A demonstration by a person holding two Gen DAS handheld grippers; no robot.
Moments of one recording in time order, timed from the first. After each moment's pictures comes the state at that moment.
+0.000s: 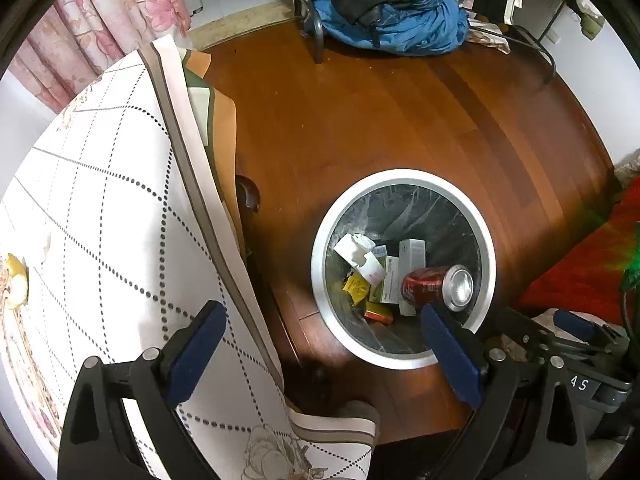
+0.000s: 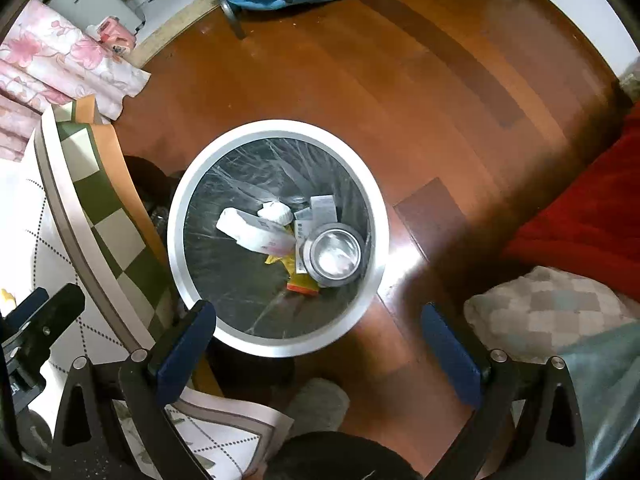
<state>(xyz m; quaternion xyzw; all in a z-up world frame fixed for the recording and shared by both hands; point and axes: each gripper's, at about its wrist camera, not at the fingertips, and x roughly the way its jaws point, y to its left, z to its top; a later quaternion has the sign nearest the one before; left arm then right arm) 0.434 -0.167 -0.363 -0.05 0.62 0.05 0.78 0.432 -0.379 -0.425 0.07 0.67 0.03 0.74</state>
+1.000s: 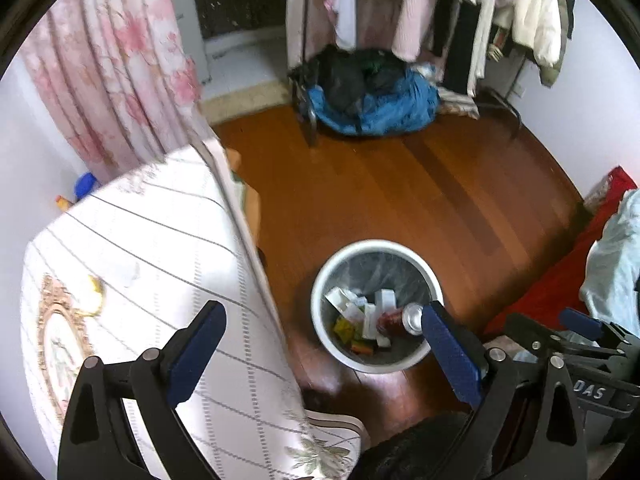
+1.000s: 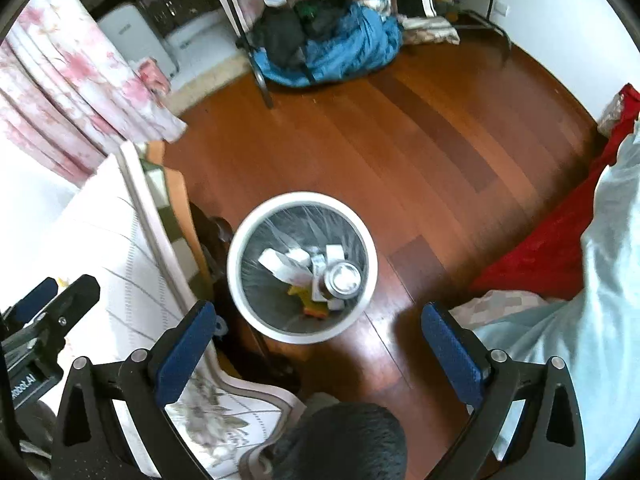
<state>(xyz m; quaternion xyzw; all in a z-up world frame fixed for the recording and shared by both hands) 0.376 -0.158 -0.226 -0.05 0.51 0.05 0.86 0.370 -0.367 -0.253 0.06 0.56 0.05 0.82</state>
